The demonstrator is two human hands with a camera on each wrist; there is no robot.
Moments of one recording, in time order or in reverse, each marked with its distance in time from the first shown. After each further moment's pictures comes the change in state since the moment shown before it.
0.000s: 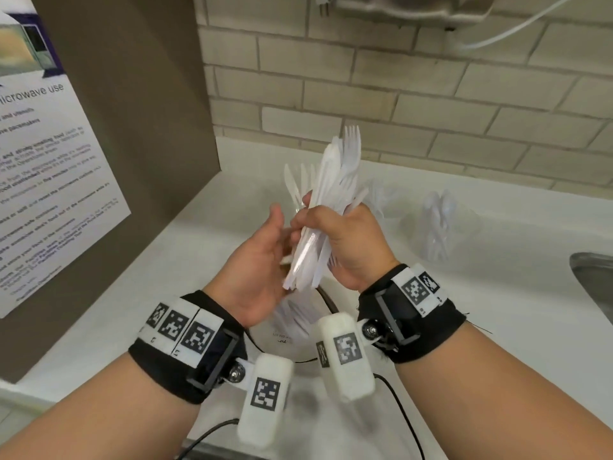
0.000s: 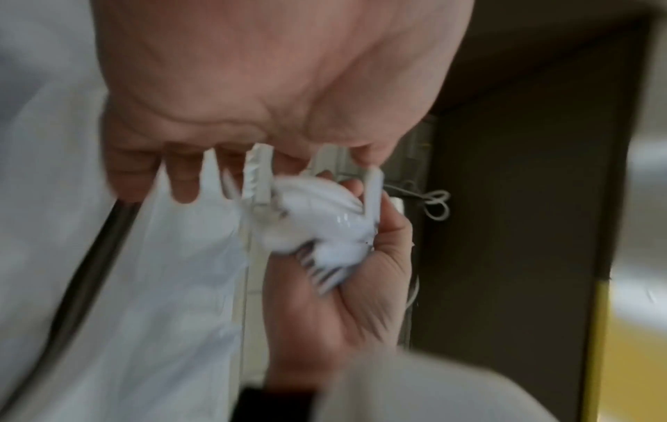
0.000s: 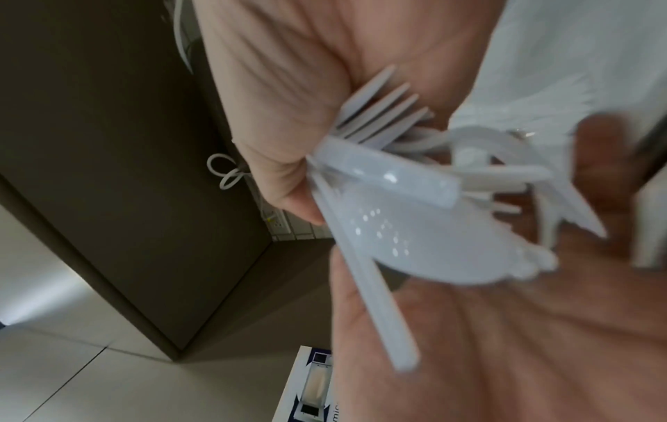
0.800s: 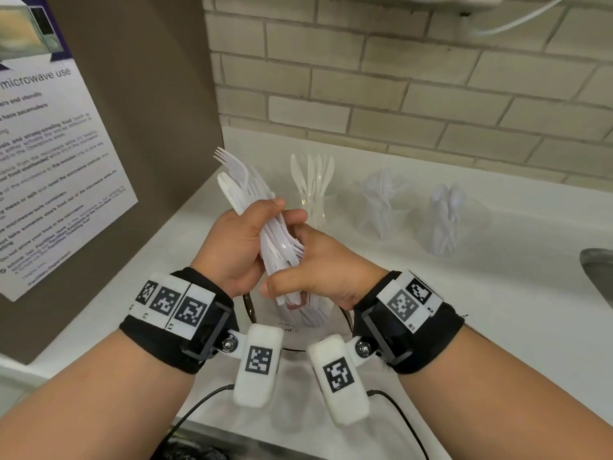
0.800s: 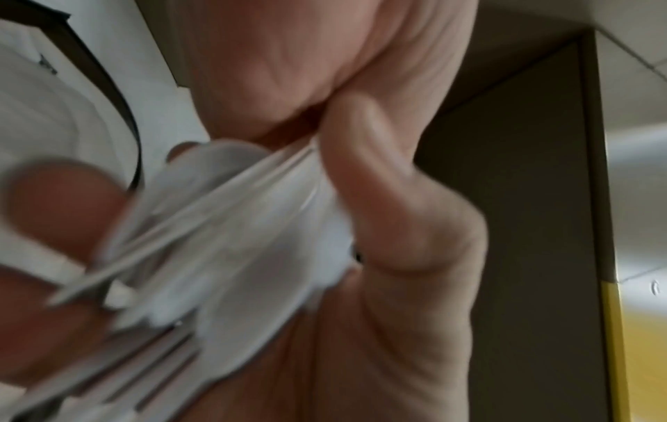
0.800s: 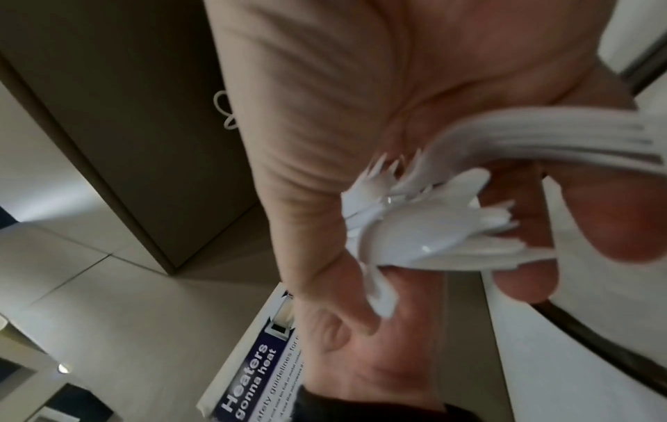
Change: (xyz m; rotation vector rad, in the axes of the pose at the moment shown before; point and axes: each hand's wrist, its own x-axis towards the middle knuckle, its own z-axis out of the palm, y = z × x) left_hand -0.005 0.019 -0.004 -0.079 0.342 0.210; right_hand -0.015 0.028 0.013 -0.555 -0.365 0.237
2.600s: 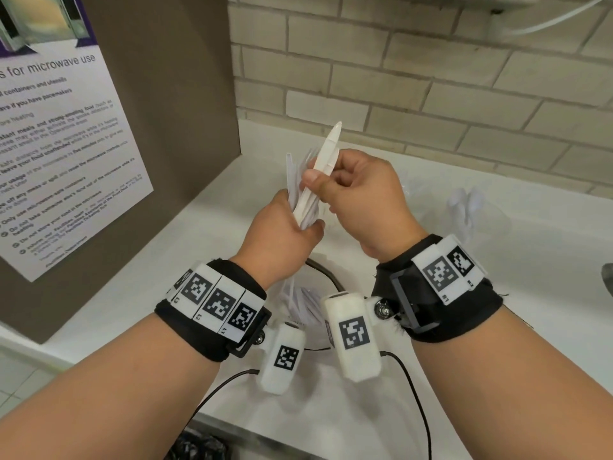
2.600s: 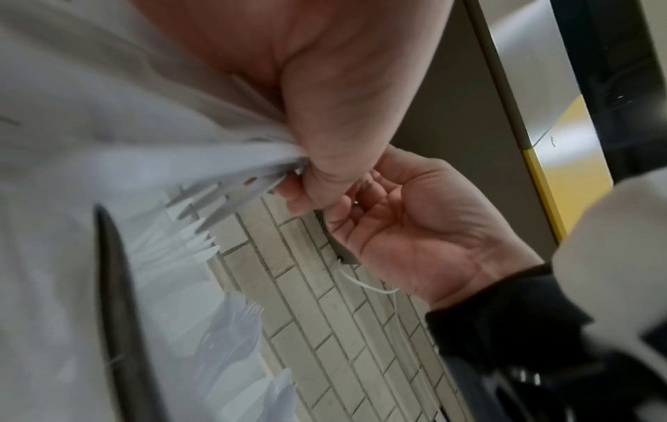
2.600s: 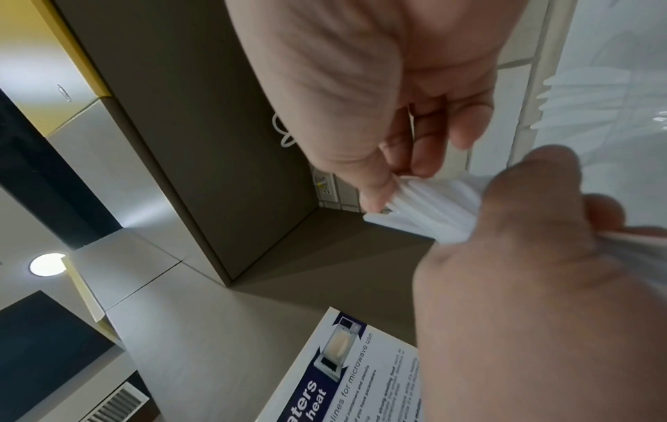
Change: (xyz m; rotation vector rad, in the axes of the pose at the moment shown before) left_hand 0.016 -0.014 0.008 1.023 0.102 0.379; right_hand 0.010 -0.048 -0.028 -0.146 0.537 -0.311
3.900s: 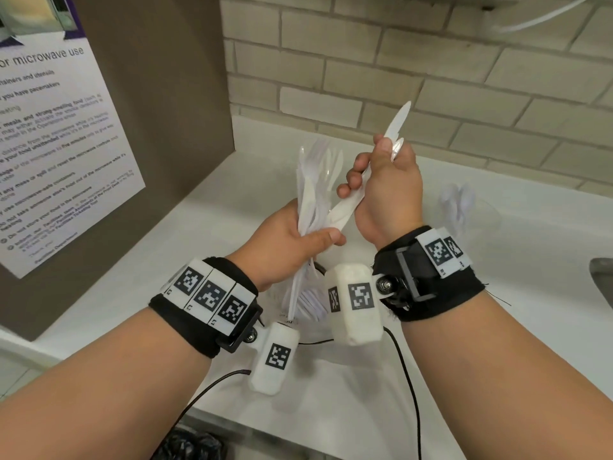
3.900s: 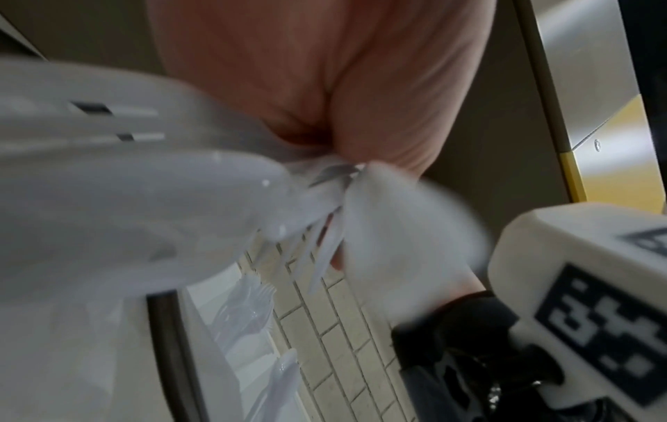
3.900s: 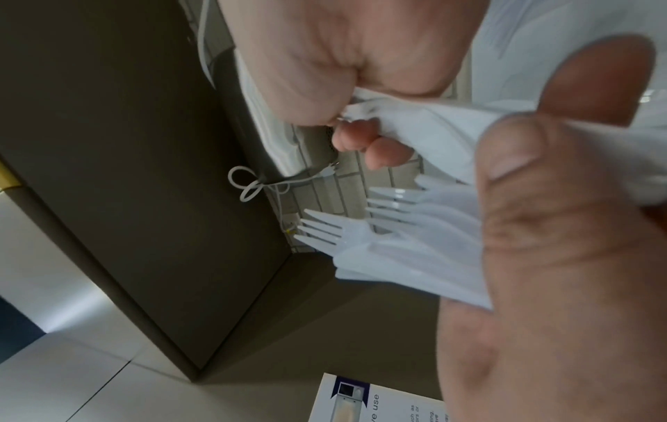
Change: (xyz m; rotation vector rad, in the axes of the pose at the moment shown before) left_hand -0.013 0.002 0.004 -0.390 -0.296 0.058; right_hand 0.014 0.015 -0.014 0.701 0.334 0.170
